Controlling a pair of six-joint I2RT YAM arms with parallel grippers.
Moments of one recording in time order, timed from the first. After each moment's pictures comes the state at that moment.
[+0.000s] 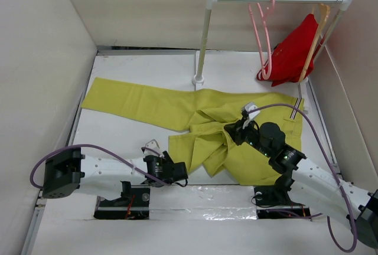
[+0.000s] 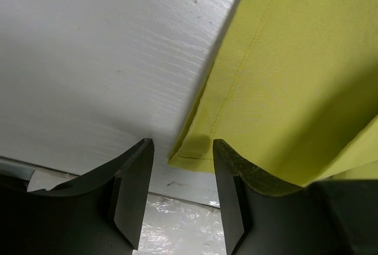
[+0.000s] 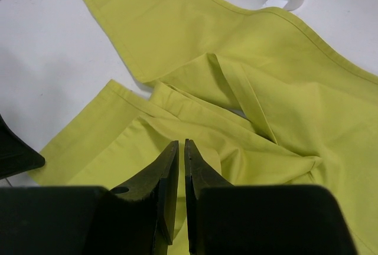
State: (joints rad) left arm -1.39 1.17 0.54 -0.85 -0.56 -1.91; right arm 0.74 0.74 0.41 0.14 -0.01 0.16
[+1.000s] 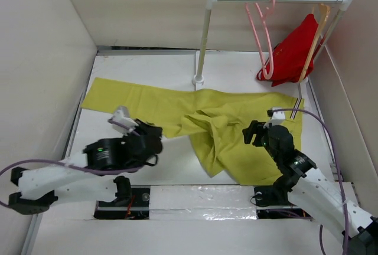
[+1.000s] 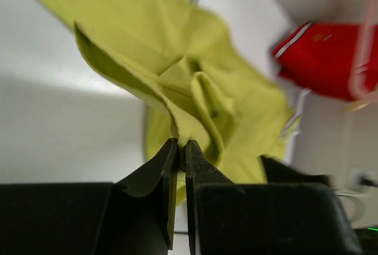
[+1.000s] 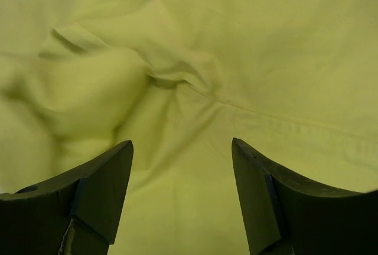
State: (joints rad) left arm -1.32 0.83 0.98 -1.10 -0.92 -1.67; right arm 0.55 0.55 0.36 -0.22 0.29 0.40
